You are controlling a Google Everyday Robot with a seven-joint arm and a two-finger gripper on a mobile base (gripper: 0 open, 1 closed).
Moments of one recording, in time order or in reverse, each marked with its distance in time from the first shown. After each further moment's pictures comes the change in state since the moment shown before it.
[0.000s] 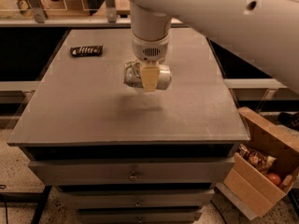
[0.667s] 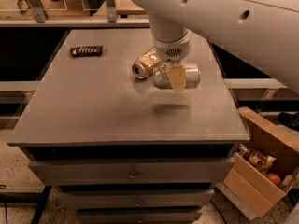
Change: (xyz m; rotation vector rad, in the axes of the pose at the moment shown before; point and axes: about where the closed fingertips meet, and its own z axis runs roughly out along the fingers) arm 0.077 -0.001 0.008 -0.044 0.253 0.022
